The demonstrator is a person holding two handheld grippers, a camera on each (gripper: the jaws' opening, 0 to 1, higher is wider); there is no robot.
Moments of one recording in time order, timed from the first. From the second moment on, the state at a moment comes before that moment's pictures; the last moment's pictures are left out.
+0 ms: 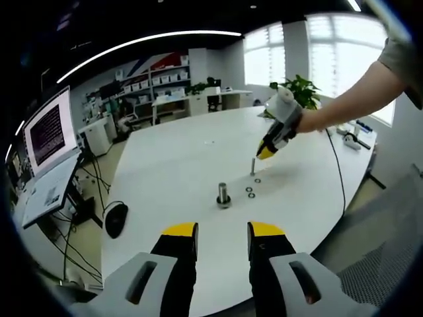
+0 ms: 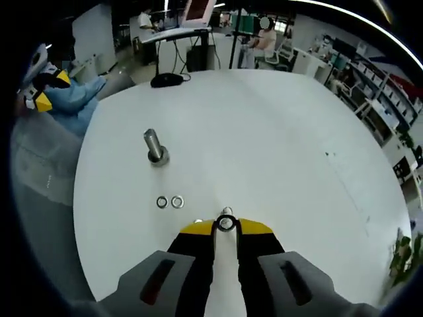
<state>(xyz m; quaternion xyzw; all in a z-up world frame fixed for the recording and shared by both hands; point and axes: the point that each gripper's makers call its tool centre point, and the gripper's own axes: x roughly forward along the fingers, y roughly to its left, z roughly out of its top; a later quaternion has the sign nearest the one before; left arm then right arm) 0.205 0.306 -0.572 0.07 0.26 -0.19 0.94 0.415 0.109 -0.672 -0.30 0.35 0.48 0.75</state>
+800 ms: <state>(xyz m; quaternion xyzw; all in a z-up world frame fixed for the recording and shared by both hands) 0.206 0.308 -0.570 0.07 0.26 -0.19 0.94 0.423 0.118 -0.685 -0.30 0.38 0.47 0.74</state>
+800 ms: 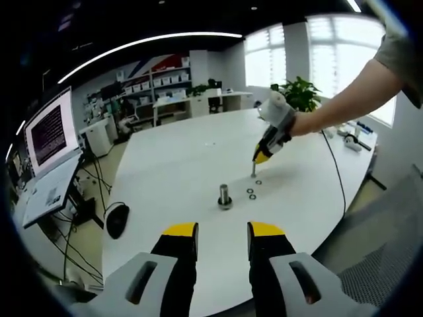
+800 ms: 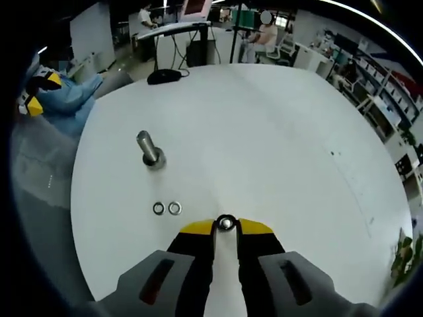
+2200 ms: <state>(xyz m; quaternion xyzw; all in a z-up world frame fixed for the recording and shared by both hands) 0.209 0.312 -0.558 0.06 0.23 -0.18 0.95 0.377 0.076 -0.687 -0.29 0.41 0.45 0.74</state>
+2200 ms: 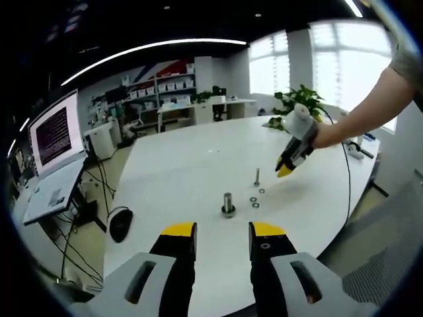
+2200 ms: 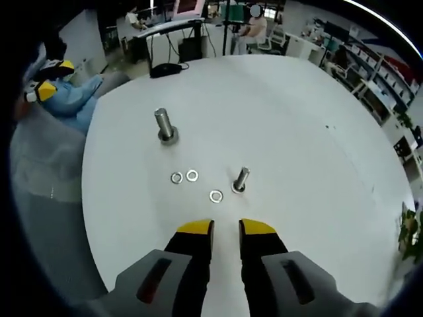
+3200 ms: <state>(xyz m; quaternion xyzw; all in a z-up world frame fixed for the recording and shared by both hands) 0.208 0.312 -0.562 0.06 0.24 -0.18 0.95 0.367 0.092 -0.712 -0.25 0.41 0.45 0.75</state>
